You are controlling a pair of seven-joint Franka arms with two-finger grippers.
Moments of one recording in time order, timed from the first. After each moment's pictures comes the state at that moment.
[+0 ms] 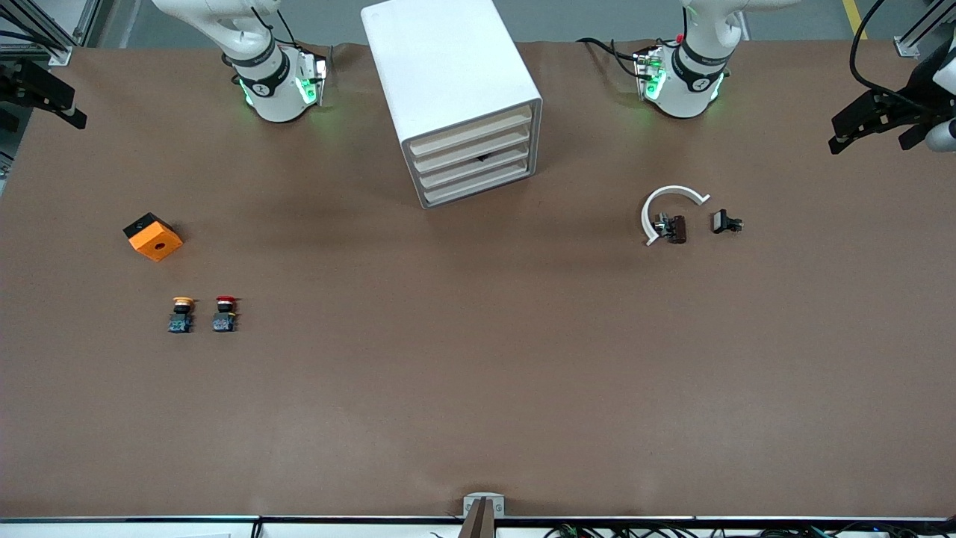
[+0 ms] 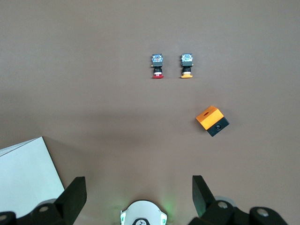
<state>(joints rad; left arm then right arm) -0.01 -0.17 -0.02 -1.69 0.02 1.49 -0.06 0.00 -0.19 -0.09 -1.62 0.02 1.37 -0.11</state>
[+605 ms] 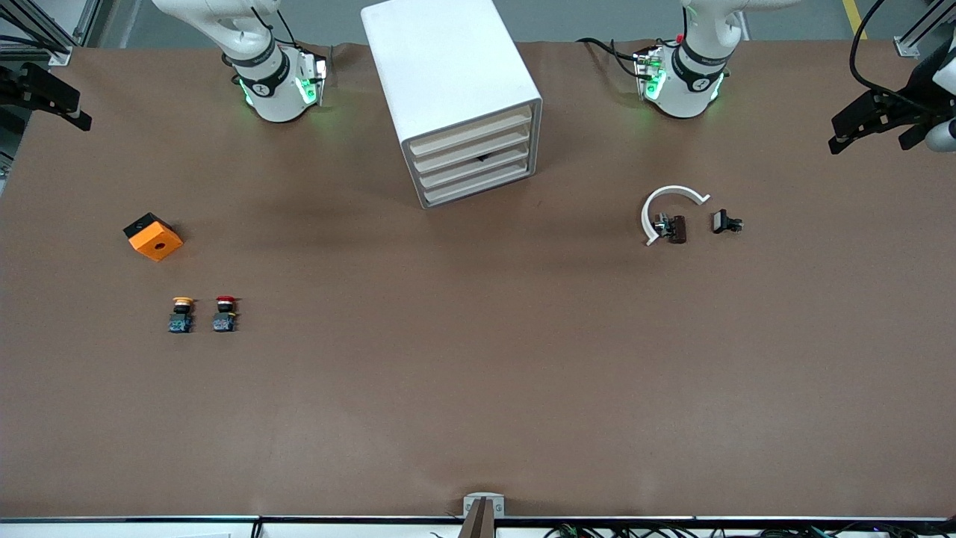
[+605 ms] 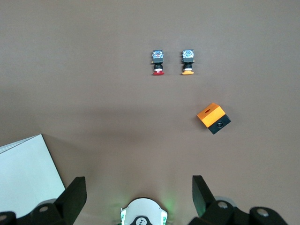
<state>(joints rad) -0.01 -0.17 -0.02 -1.69 0.02 1.49 -0.06 0.00 -0.19 -0.09 -1.64 0.02 1.37 -0.11</state>
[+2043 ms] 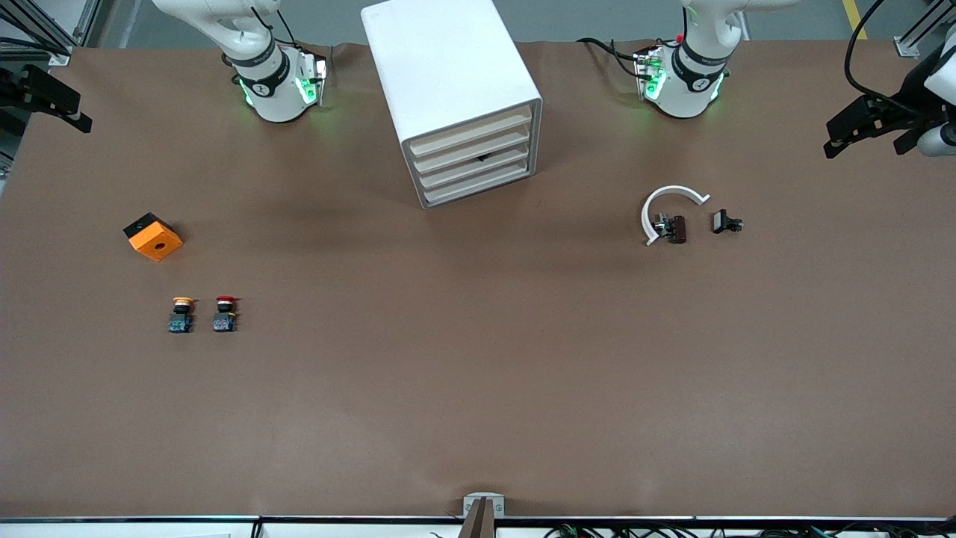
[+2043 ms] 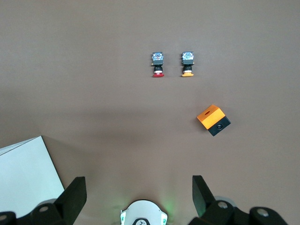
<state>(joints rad) -0.01 -0.17 -0.02 -1.70 0.02 1.52 -0.06 0.00 -0.19 -0.09 -1.64 0.02 1.38 -0.11</state>
